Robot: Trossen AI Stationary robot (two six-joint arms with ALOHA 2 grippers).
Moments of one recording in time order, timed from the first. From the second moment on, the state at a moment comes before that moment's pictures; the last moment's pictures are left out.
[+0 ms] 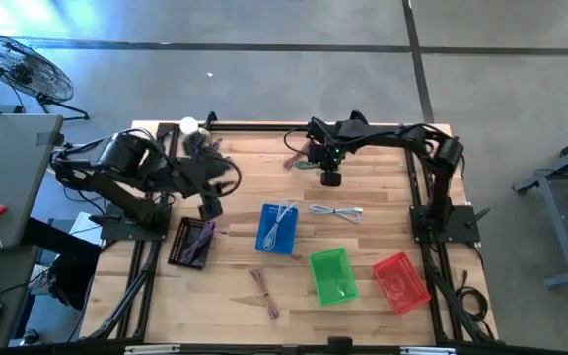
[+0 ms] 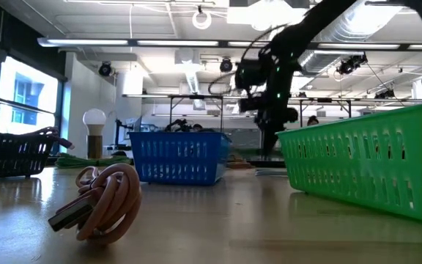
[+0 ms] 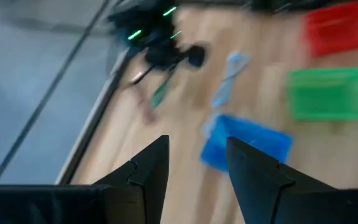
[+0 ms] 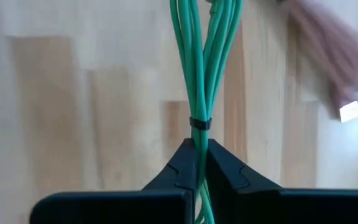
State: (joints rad) left arm -0.28 1.39 1.93 -1.36 -0.54 -0.32; right arm -0.52 1.89 1.31 -0.72 -0.02 -0.48
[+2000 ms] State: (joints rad) left arm -0.31 1.39 1.50 -1.03 -0.31 -0.07; right arm 0.73 1.94 1.31 -0.77 0.52 1.85
